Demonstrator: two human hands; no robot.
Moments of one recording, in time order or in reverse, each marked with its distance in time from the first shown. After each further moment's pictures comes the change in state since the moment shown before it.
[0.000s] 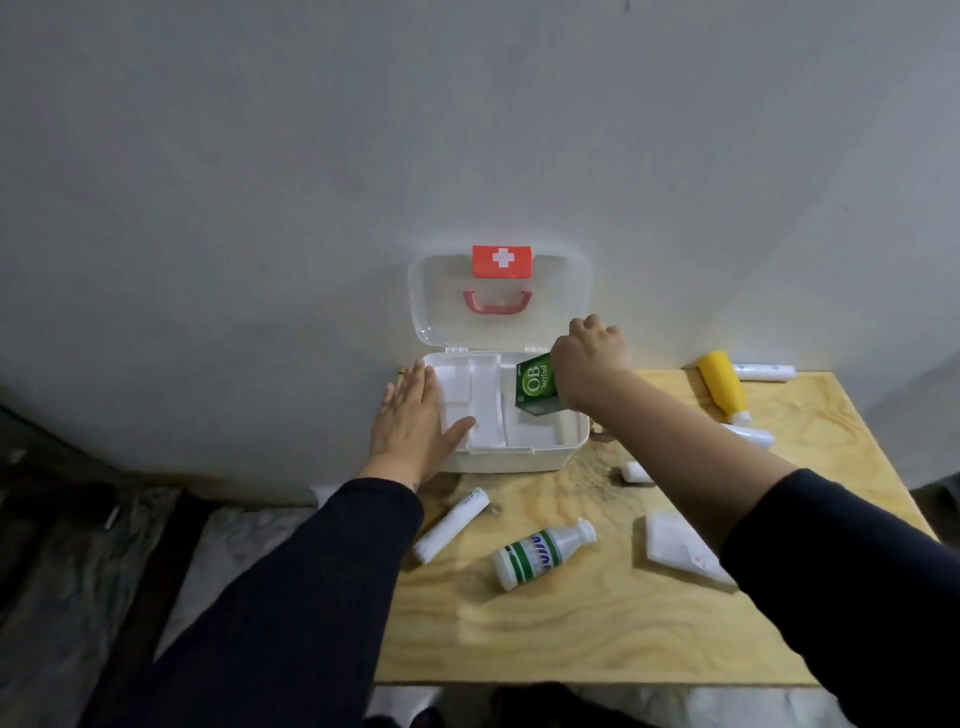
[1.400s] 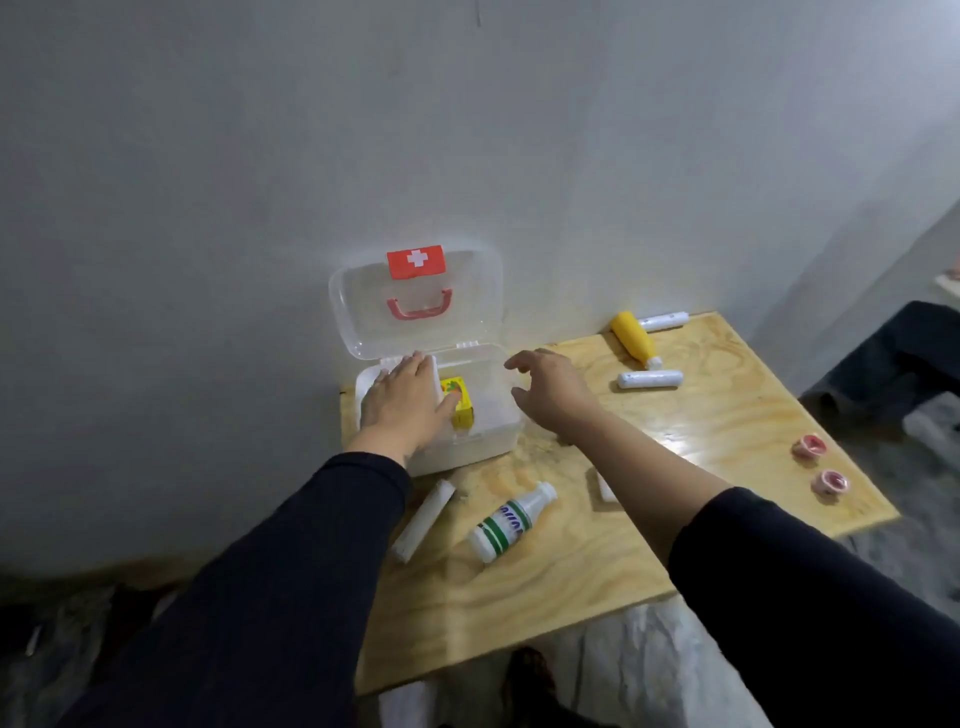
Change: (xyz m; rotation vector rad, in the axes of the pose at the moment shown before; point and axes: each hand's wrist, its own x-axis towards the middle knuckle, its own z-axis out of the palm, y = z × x) left_hand -0.002 0.051 -0.039 0.036 -0.032 0.261; right_hand -0.061 0.010 0.052 0.820 0.194 0.229
